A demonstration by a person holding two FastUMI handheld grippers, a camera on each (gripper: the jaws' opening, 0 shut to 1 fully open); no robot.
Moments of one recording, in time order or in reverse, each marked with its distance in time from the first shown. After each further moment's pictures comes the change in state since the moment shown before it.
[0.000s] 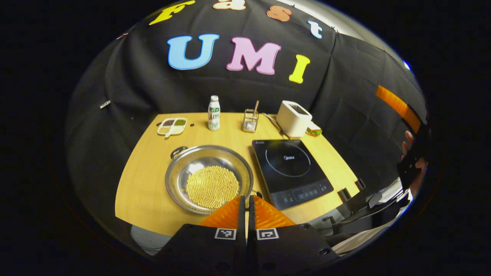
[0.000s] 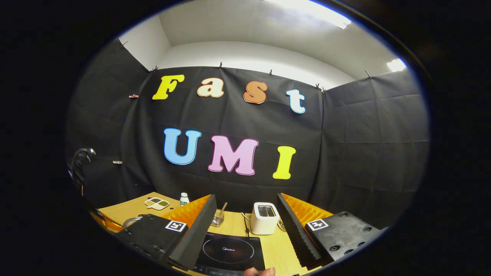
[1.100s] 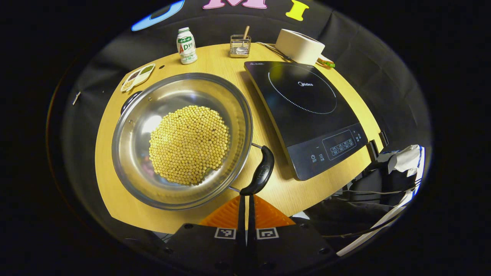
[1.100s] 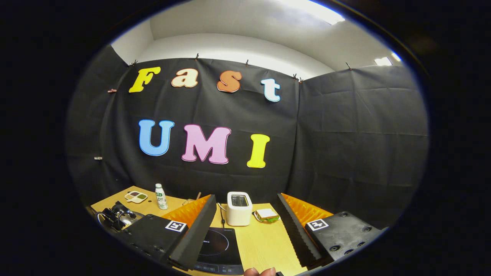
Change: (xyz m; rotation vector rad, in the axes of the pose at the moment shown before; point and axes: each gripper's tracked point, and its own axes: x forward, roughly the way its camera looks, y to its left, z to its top) left arm 0.131 -0.005 -0.091 0.082 0.464 -0.007; right arm -0.004 -0.090 -0.033 0.009 0.080 -0.158
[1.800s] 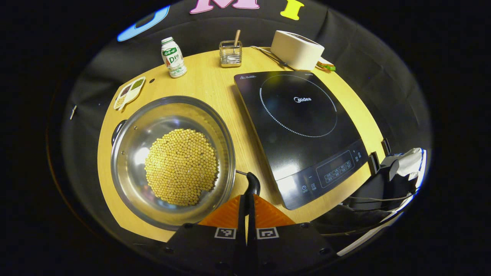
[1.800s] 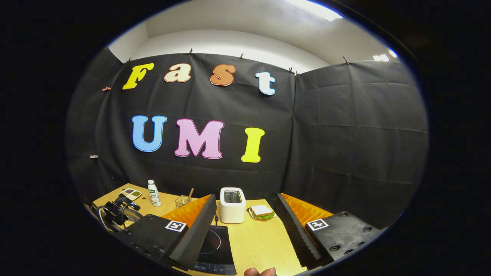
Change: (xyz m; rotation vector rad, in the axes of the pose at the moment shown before) left arm 0.008 -0.024 0.048 0.030 0.001 -0.007; right arm 0.021 -0.027 -0.017 0.006 0.042 -0.018
